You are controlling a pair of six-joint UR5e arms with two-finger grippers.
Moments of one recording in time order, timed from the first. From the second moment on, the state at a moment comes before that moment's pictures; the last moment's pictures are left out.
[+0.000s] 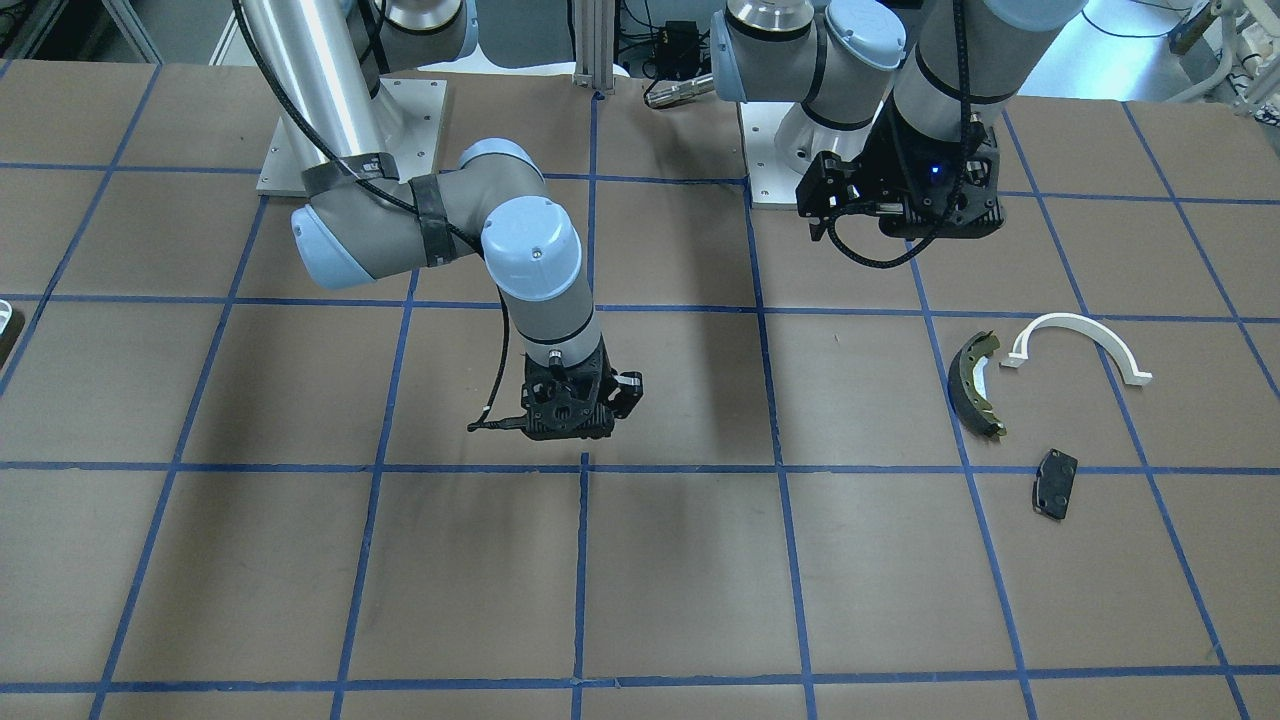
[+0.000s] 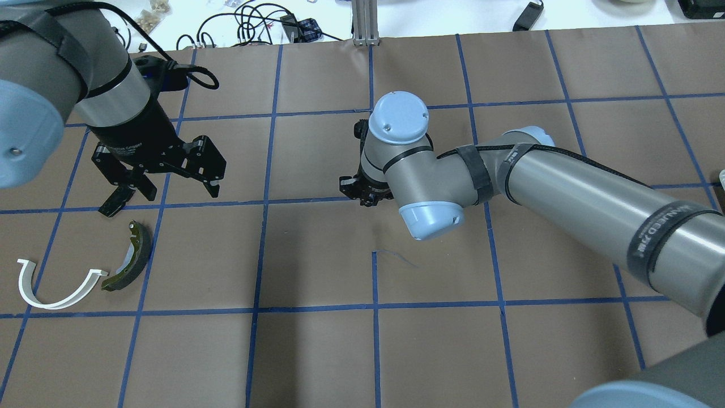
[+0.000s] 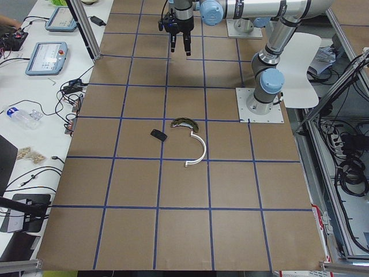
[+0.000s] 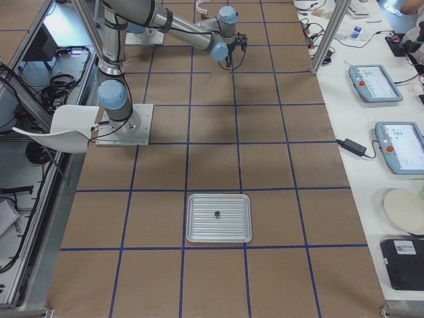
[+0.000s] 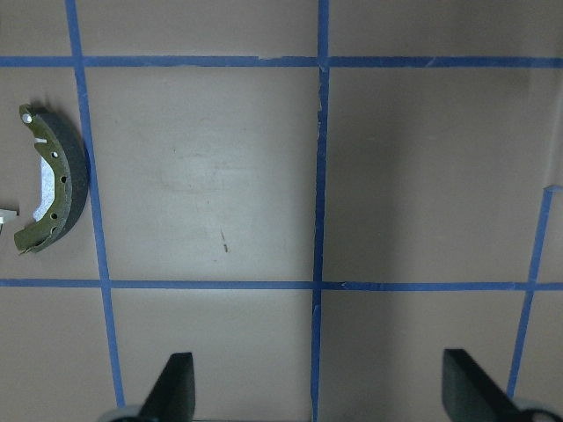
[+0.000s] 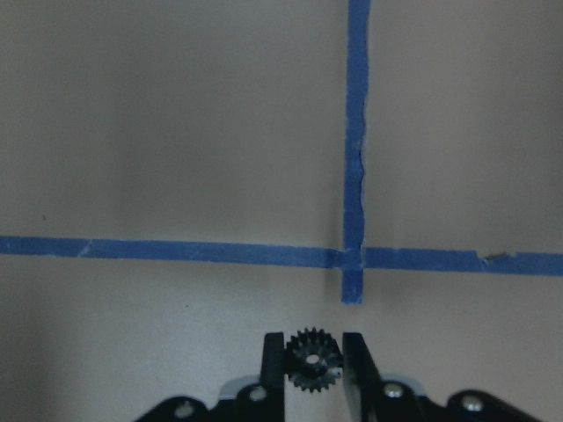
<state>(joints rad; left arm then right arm) -1.53 -1.50 -1.70 -1.65 1.59 0.02 1.94 -1.12 1.81 -2.43 -1.45 0.37</state>
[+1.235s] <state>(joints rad) -1.55 -1.55 -1.71 -1.58 1.63 -0.07 1.37 -1.34 1.80 -2.10 -1.56 -0.32</state>
